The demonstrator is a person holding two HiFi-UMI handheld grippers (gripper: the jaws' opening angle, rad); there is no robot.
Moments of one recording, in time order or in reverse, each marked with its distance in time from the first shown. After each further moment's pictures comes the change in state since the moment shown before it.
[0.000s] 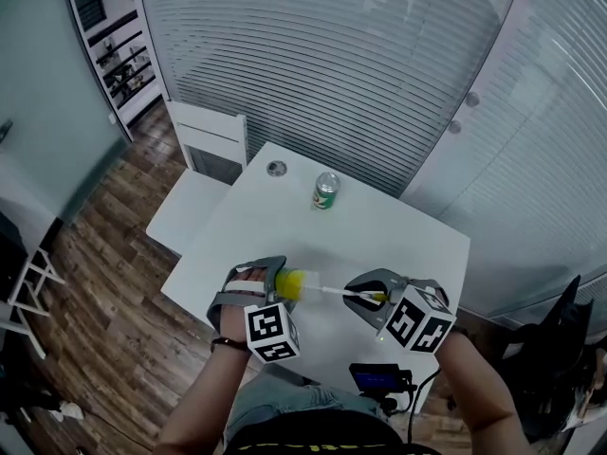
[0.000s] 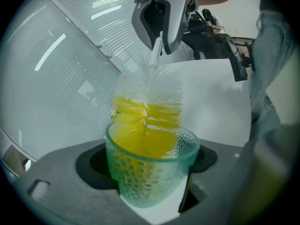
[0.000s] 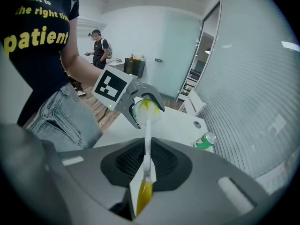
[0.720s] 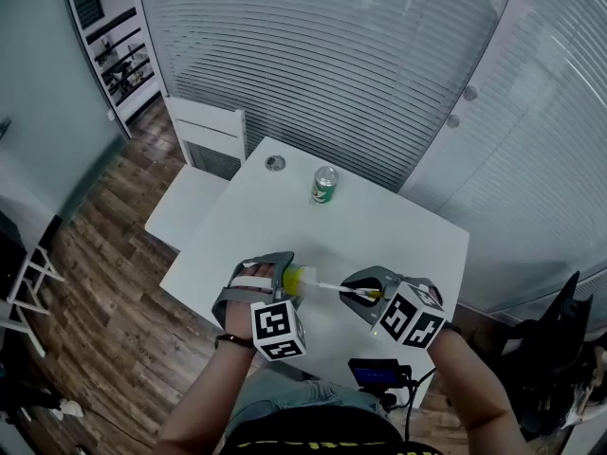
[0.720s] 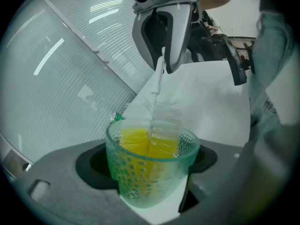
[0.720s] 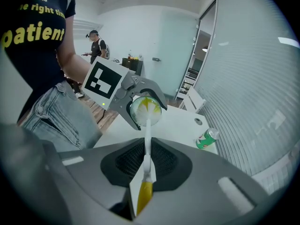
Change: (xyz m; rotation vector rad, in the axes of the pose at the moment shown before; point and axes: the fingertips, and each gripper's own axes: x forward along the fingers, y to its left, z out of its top) left arm -0.005 -0.006 0.020 0.034 -0.030 0.000; right arm 0.011 0.007 -0.009 0.036 0.005 -0.008
